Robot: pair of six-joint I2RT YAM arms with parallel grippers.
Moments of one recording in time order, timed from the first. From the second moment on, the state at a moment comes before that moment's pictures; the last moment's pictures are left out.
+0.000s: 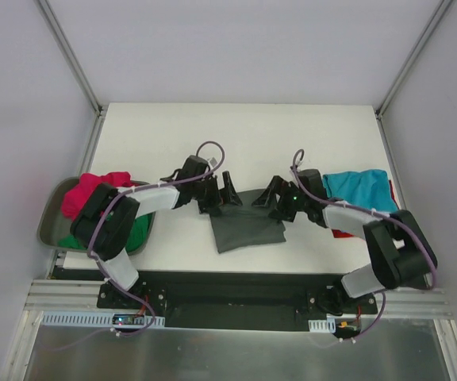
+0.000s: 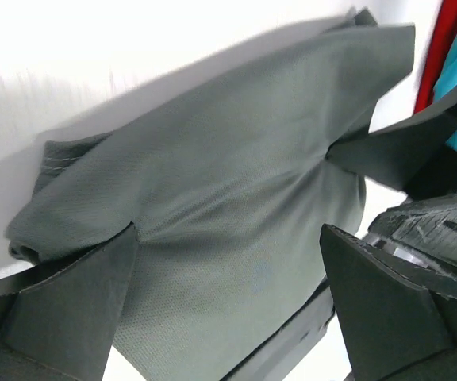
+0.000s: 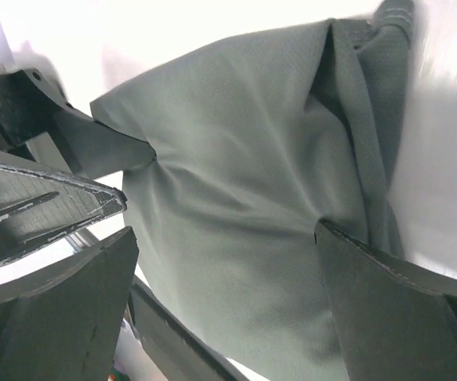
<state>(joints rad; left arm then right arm) -0.52 1.76 0.94 -0.03 0.45 -0.81 0.38 1.55 0.65 0.16 -0.46 0.83</state>
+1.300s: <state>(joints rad) -0.59 0.62 0.46 -0.37 -0.06 -0.73 0.65 1.52 0.91 -0.50 0.06 0.41</state>
